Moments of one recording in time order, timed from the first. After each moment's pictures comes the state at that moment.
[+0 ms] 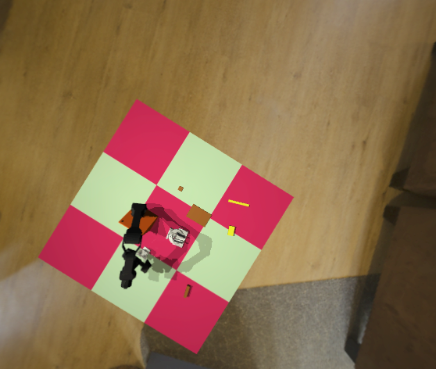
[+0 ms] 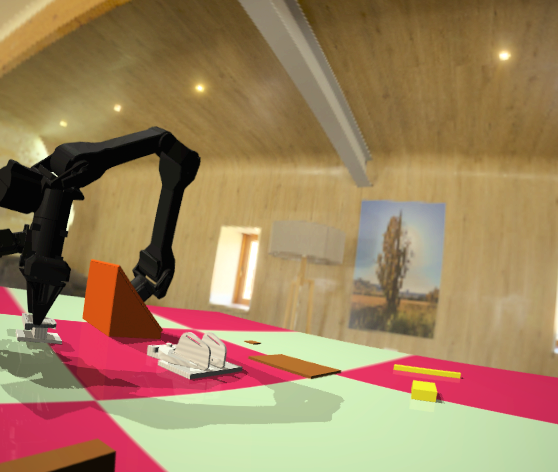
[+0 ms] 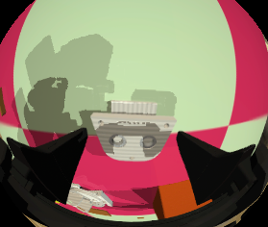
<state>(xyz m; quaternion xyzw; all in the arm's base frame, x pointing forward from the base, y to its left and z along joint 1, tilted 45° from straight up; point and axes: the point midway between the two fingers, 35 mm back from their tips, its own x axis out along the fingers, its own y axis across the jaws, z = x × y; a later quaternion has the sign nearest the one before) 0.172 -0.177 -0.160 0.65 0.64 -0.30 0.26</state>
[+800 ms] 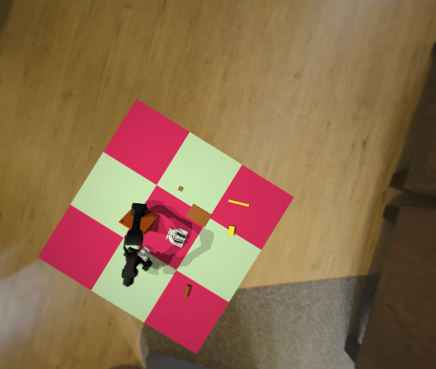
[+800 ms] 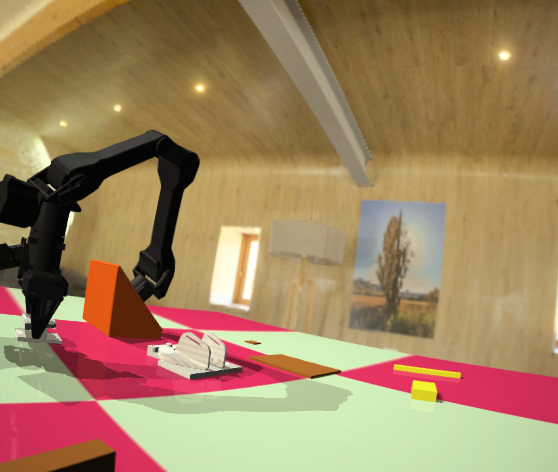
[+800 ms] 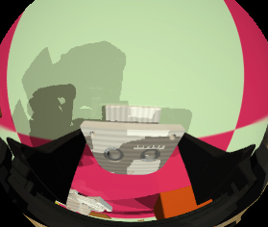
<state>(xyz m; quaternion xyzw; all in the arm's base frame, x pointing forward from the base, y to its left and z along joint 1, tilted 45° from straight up) 0.171 -0.162 -0.175 0.65 0.65 -0.30 0.26</state>
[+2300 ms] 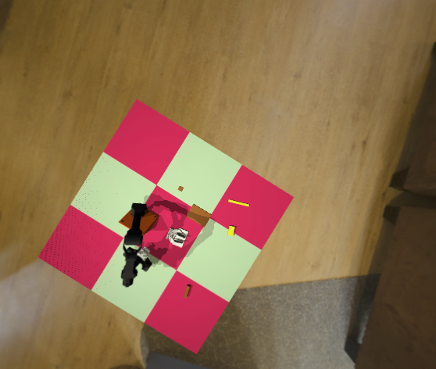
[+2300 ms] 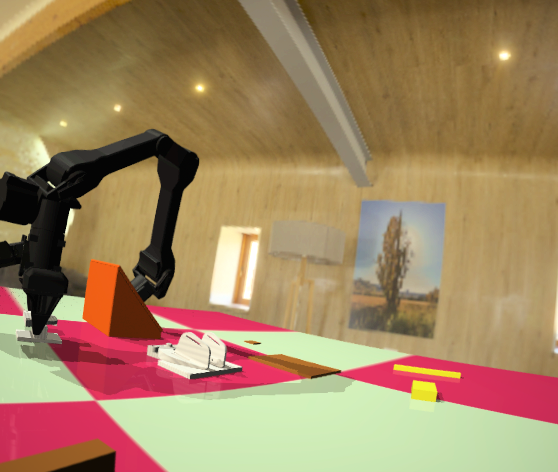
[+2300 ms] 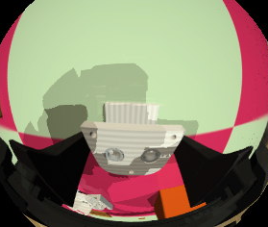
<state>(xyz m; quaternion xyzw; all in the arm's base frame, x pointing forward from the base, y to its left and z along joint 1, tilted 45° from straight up) 0.170 -0.164 -0.171 0.66 0.65 -0.30 0.25</state>
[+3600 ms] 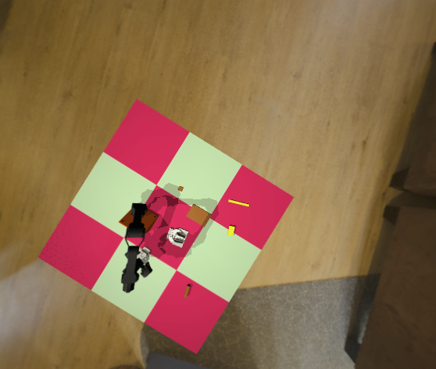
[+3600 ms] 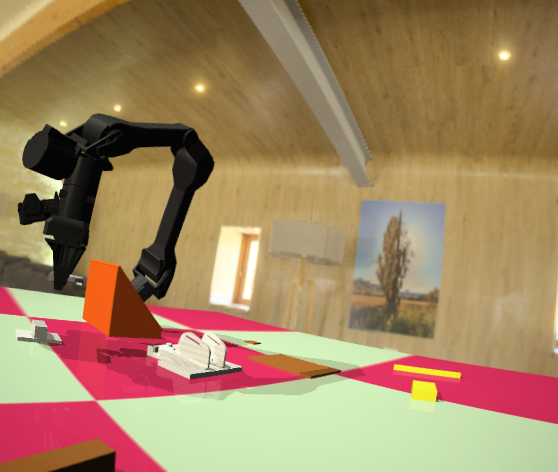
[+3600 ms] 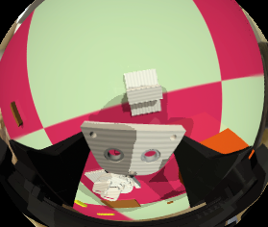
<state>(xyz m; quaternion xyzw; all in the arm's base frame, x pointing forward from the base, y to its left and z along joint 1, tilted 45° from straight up) 0.196 -0.194 -0.098 0.68 0.60 -0.37 0.18</state>
